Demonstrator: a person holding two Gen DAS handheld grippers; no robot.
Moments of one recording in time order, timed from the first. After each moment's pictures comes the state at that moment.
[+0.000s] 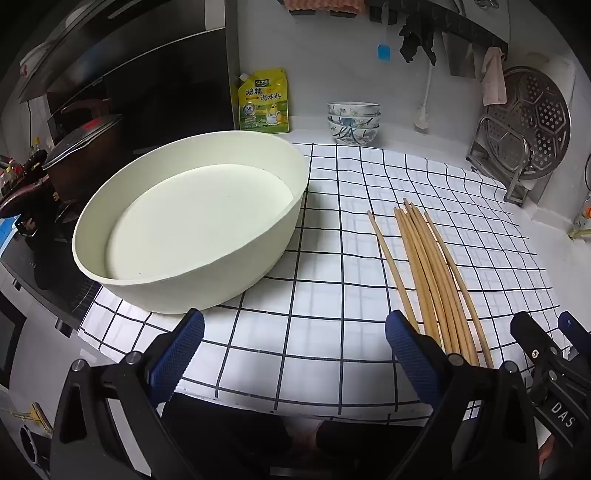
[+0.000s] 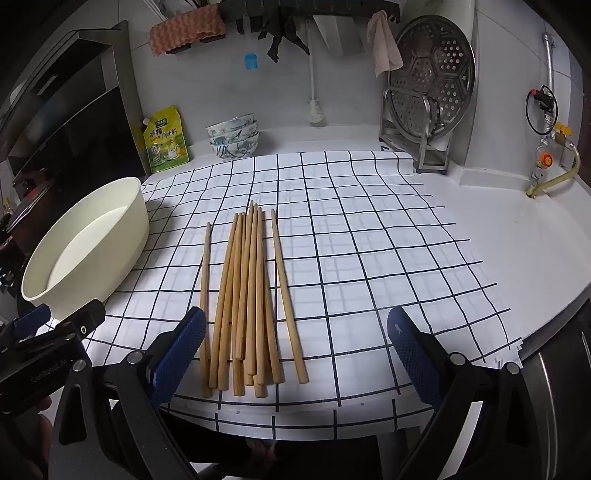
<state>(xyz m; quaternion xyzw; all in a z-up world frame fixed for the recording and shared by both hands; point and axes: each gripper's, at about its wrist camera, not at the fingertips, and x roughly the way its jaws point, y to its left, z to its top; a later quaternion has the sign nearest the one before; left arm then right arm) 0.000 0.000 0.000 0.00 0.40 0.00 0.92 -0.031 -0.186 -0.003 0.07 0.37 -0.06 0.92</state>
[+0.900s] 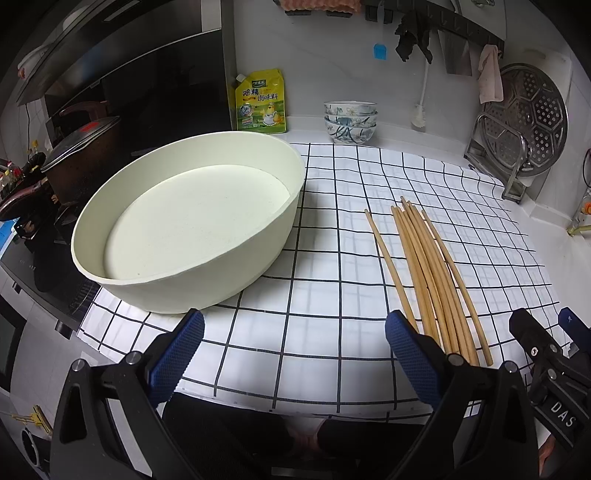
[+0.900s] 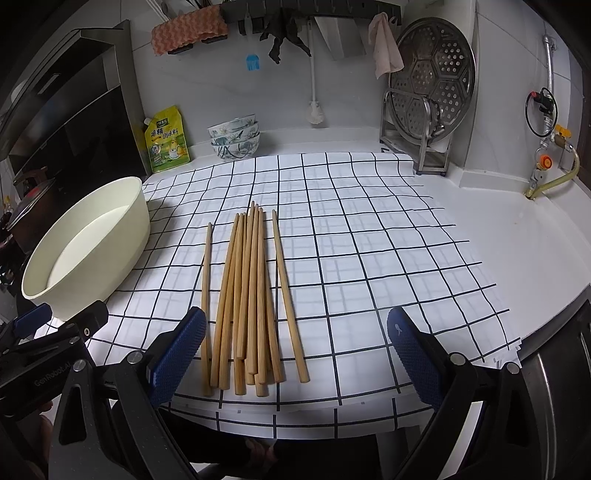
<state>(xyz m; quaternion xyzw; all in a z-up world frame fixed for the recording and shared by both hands) 0.000 -0.003 0.003 0.00 0.40 0.00 0.92 -0.032 -0.183 -0.001 0.07 0.37 -0.07 0.92</state>
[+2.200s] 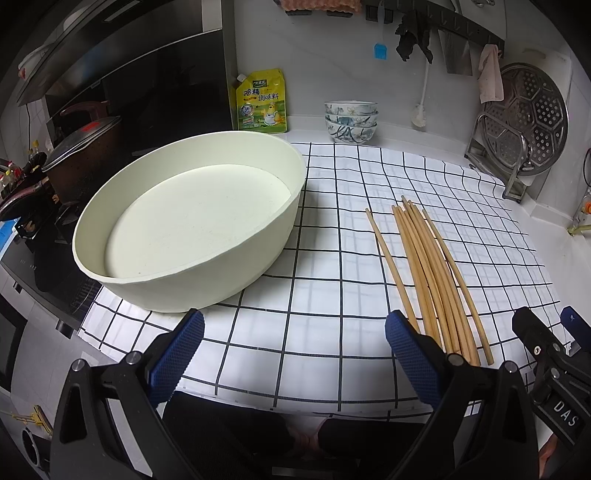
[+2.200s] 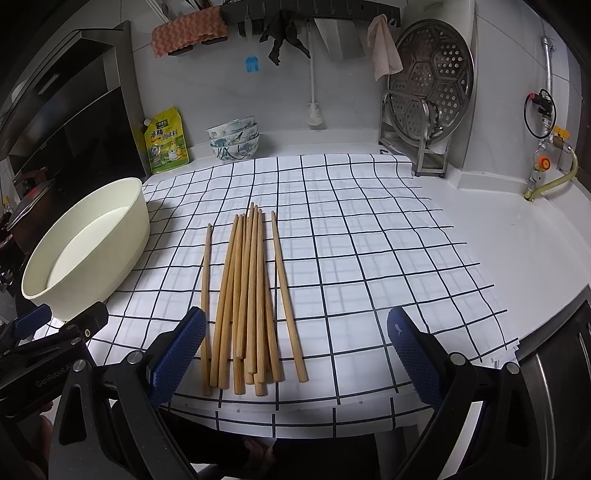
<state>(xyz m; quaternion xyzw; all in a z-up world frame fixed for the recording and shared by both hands) -0.004 -0.001 -0.002 0.01 0.40 0.00 0.92 -0.033 -0.184 -0.001 0.07 0.37 -0.07 0.92</state>
